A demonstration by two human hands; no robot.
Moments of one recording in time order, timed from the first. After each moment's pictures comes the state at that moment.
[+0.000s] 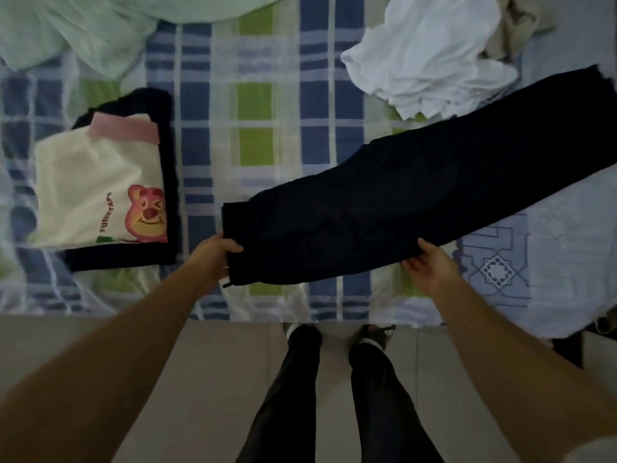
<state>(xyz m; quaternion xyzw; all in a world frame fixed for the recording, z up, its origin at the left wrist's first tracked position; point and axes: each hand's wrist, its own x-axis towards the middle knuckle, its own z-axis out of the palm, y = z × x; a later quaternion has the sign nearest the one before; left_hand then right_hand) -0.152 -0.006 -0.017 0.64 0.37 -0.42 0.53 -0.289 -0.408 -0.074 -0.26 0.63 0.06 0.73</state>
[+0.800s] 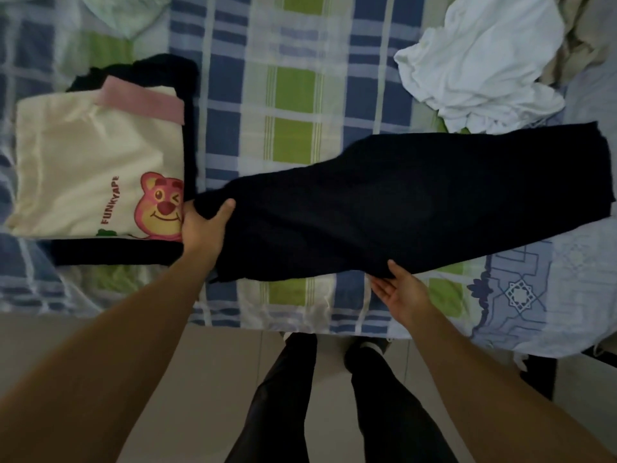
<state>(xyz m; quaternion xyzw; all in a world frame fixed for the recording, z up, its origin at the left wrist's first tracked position) -0.098 0.059 -0.085 0.80 0.33 -0.21 0.46 -0.273 -0.290 -0.091 -0.35 0.62 0.13 0.69</state>
